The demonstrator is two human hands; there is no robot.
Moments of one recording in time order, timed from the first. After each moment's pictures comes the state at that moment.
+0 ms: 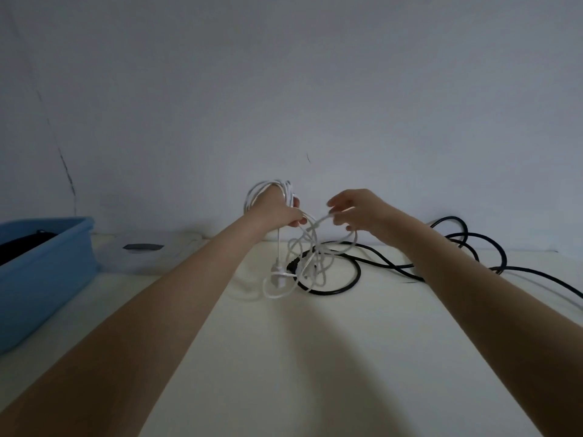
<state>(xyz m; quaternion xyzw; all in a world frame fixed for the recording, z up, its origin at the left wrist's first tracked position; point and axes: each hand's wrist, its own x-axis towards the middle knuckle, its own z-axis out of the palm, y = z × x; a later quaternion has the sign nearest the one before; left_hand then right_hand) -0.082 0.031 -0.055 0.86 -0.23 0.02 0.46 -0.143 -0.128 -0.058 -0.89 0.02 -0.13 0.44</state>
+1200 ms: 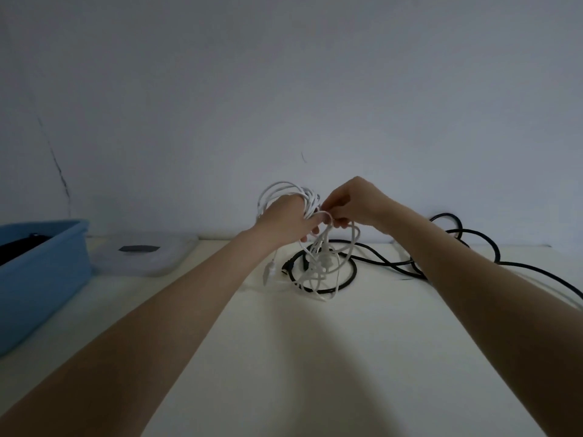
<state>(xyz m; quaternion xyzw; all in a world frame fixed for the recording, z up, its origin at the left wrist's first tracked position) -0.095 0.015 -0.070 0.89 -0.35 0.11 0.26 -0.147 -0.132 -0.046 -0.92 -0.03 -0.15 0.35</state>
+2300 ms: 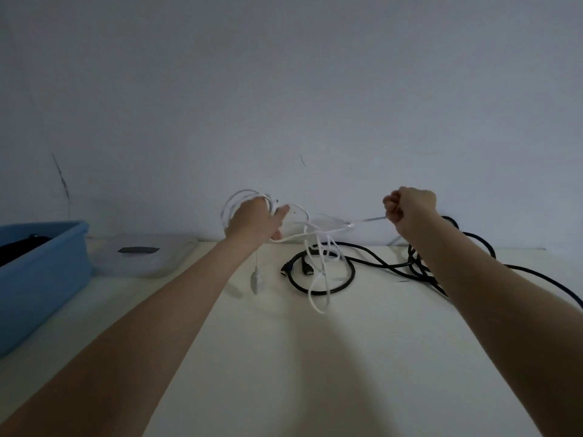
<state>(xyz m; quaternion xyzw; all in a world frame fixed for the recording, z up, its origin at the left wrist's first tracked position) -0.076 0.047 -0.079 0.90 -0.19 0.11 0.37 -0.158 -0.172 -0.049 -0.43 0.23 -0.29 0.82</state>
